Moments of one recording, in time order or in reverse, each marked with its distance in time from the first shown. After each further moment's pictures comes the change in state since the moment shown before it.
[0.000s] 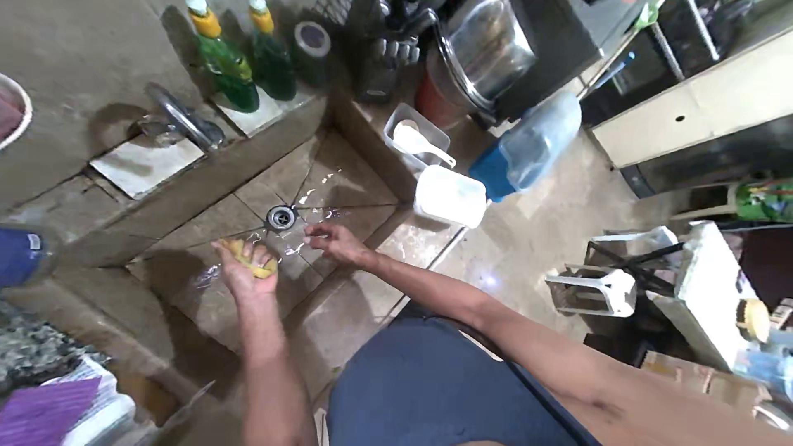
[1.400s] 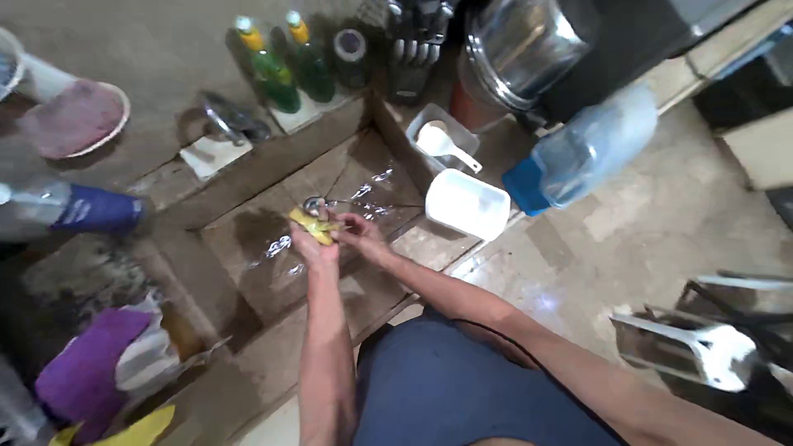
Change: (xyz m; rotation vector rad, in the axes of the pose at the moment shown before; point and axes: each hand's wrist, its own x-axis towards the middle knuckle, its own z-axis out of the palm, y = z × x) left_hand -0.037 -0.093 0.098 -0.083 -0.014 0.184; right_hand -0.034 0.013 -0.048 0.322 0.006 -0.207
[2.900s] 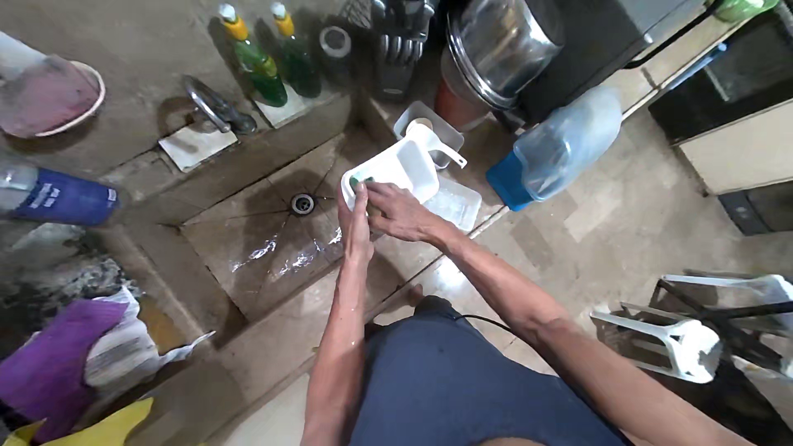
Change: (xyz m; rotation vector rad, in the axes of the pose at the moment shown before) left_hand -0.078 -0.038 0.072 0.708 -0.100 -0.071; right_hand -0.035 -0.113 -0.077 -1.185 -0.280 -0.331
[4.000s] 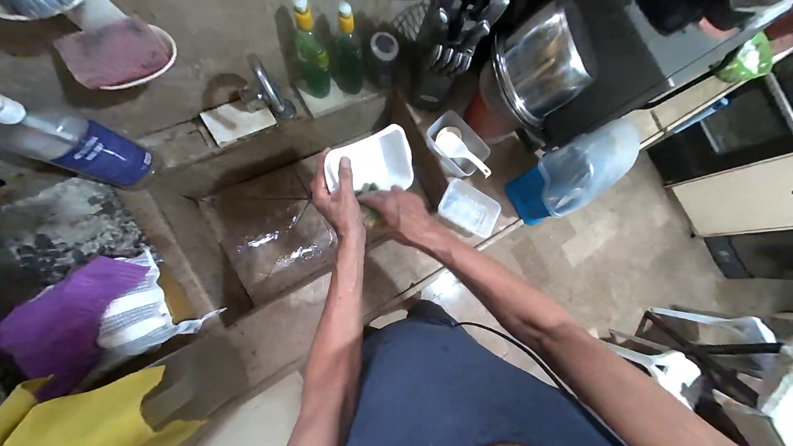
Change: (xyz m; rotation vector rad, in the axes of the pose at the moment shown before) left_hand 0.030 0.035 -0.062 -0.014 0.338 0.533; right_hand 0.032 -0.066 0.034 -0.367 -0.047 0.060
